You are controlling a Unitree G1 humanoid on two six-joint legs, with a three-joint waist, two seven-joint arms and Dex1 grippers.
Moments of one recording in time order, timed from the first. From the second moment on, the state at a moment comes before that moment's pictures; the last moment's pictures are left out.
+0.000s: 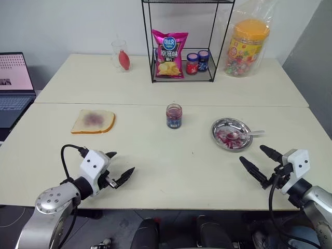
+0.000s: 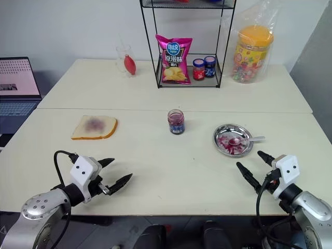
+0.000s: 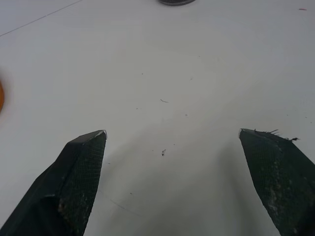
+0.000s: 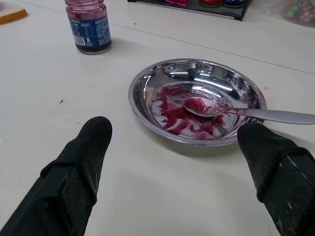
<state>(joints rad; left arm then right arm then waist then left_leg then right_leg) 0.24 0.64 0.22 -0.44 -0.29 0.38 -0.67 0.28 -0.55 -0.31 -0.45 0.46 0.29 0.63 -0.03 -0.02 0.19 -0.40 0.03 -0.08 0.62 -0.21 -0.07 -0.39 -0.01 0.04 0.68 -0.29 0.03</state>
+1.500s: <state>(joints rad) -0.01 0.47 0.50 -0.17 -0.34 0.32 -0.32 -0.01 -0.55 -0.12 -0.52 0.46 0.42 0.63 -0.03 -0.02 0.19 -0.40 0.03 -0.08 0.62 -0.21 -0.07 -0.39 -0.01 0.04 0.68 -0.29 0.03</state>
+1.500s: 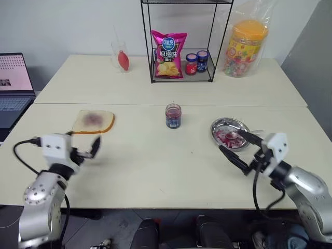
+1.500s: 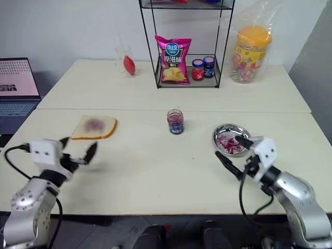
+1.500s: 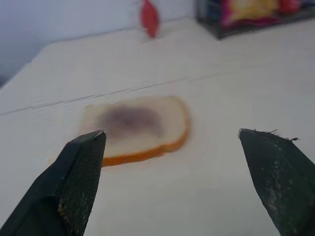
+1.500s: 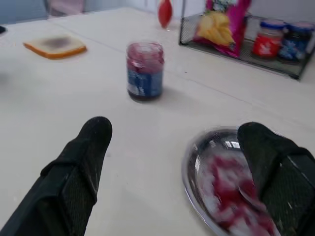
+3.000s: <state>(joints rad) -0.74 0.63 0.45 0.87 -0.32 0.50 -0.19 -0.34 -0.54 0.12 -0.55 0.49 0.79 0.58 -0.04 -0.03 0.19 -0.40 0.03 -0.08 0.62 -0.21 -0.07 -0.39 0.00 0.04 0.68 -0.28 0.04</state>
